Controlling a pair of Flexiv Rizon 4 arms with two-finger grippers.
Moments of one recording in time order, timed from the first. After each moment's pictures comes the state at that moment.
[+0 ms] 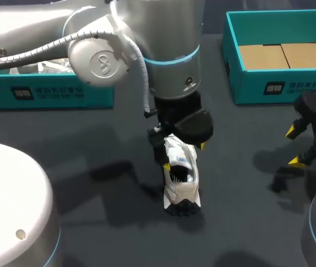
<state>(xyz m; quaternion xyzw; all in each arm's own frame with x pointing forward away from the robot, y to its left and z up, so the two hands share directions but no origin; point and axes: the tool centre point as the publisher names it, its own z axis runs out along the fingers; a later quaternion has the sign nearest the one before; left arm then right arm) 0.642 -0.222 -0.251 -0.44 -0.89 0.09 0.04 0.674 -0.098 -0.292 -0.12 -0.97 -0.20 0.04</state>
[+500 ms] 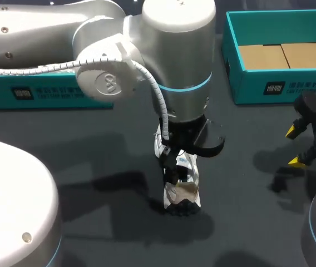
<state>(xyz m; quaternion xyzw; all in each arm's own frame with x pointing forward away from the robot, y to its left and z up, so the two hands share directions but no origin) 0.618 -0.216 -0.259 -0.22 -0.97 0.03 0.02 0.674 -0.098 -0.292 -0.12 -0.97 -0.20 0.04</state>
